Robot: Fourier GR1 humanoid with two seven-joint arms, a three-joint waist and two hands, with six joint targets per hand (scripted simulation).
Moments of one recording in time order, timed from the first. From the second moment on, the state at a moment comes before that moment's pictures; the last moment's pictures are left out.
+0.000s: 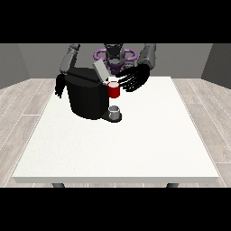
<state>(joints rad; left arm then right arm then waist) -1.10 0.30 0.23 -0.74 -0.44 -0.22 -0.07 -0.40 -0.18 -0.19 -0.93 -0.13 0.15 -0.39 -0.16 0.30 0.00</state>
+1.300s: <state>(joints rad) -0.22 0.12 0.30 -0.81 -0.19 -0.39 -0.40 -0.01 -0.03 0.03 -1.15 0.00 0.11 -0.36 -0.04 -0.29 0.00</state>
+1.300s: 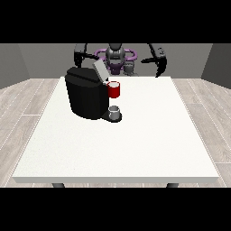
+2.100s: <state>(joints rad) -0.12 0.11 0.27 -0.93 -0.12 -0.41 -0.44 -0.09 -0.02 0.21 -1.60 0.11 -0.05 -0.15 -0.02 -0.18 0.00</state>
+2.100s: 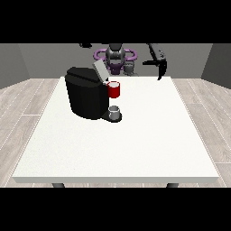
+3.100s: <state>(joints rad) -0.09 0.11 0.18 -1.18 -0.06 -0.43 -0.45 -0.42 -0.04 0.03 -1.35 0.17 -0.19 -0.12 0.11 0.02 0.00</state>
